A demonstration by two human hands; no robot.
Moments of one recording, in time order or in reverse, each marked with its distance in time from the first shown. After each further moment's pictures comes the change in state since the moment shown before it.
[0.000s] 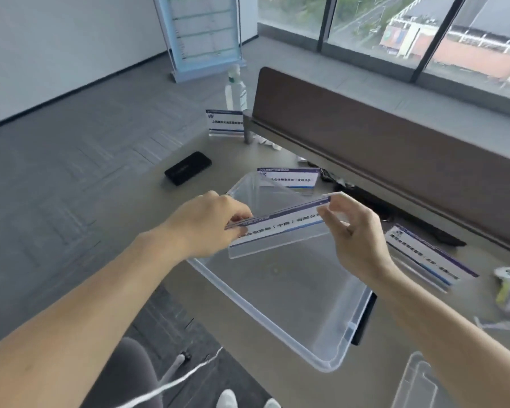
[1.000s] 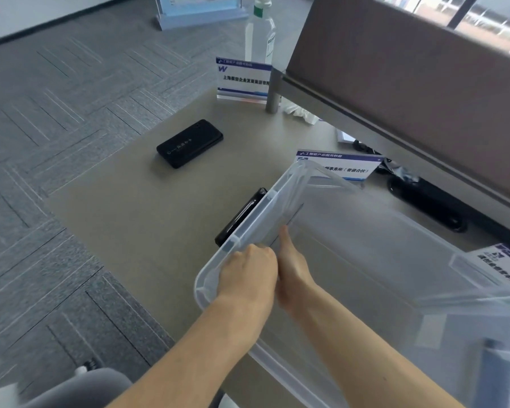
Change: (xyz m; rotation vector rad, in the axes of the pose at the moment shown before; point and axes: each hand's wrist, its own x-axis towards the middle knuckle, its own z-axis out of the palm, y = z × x) left_hand 0.081 -0.092 0.142 0.211 -0.219 -0.379; right_hand 0.059 0.060 0.281 0.702 -0.116 1.183
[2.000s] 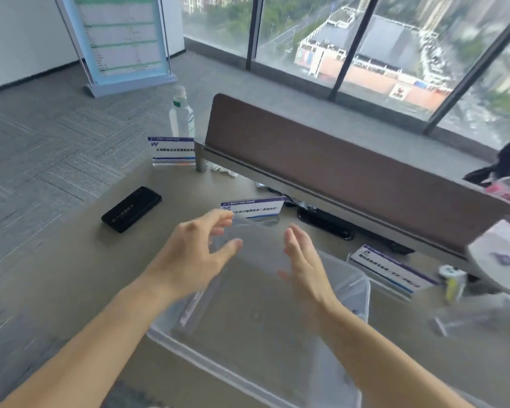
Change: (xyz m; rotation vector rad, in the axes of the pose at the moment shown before) left_hand -0.044 -0.002 -0.137 -0.706 0.267 0.477; right_hand -0.163 -0.085 -0.105 -0.219 0.154 -0.636
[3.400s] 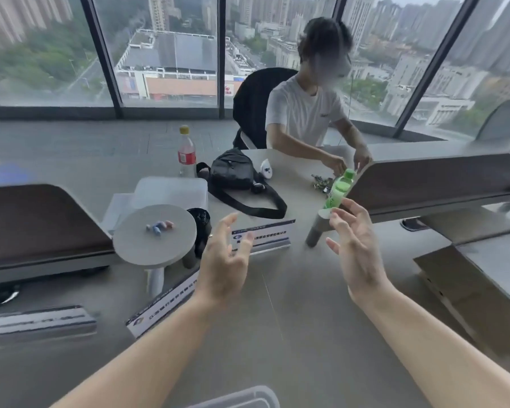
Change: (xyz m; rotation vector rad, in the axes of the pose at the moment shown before) left_hand 0.038 0.482 0.655 -0.479 -0.303 0.231; right_hand -0.105 0.179 -0.765 0.218 0.886 -0.190
